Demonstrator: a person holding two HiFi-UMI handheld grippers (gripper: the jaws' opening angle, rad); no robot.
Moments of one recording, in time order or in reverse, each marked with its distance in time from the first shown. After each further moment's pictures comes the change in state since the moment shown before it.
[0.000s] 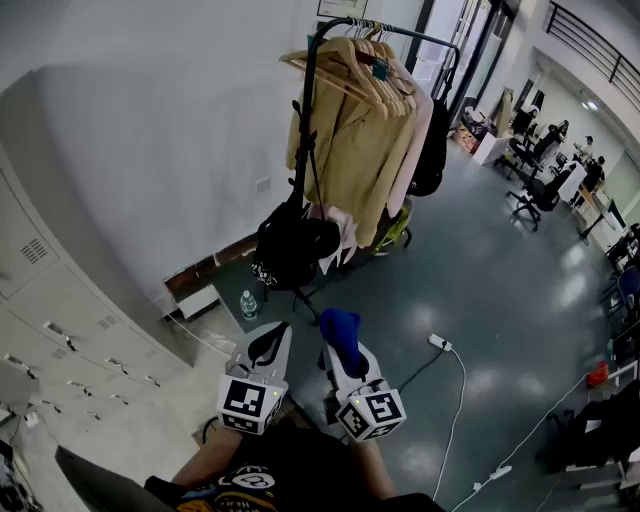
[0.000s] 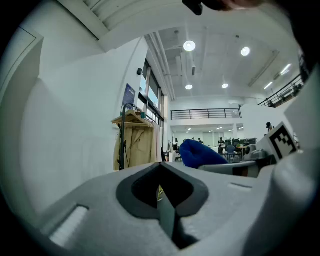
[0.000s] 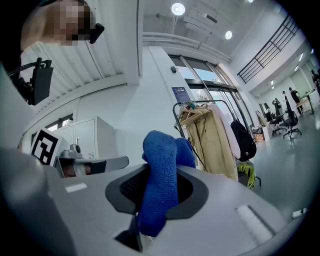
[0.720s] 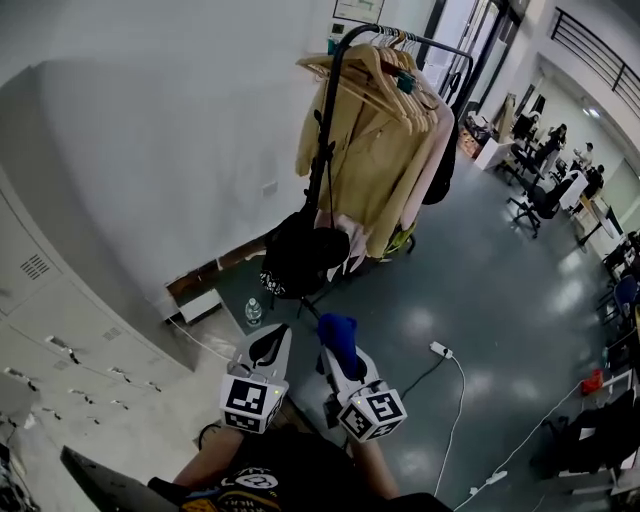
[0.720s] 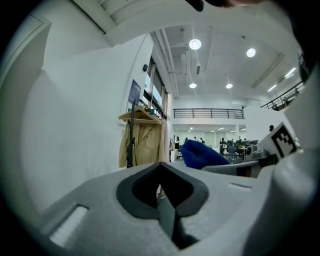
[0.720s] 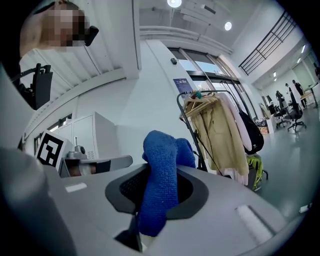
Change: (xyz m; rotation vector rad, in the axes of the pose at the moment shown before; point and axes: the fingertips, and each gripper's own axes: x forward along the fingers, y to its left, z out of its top) left arm 0.012 0.072 -0.007 -0.034 0.027 0.011; right arm 0.066 0.022 -0.017 0.040 0.056 0.039
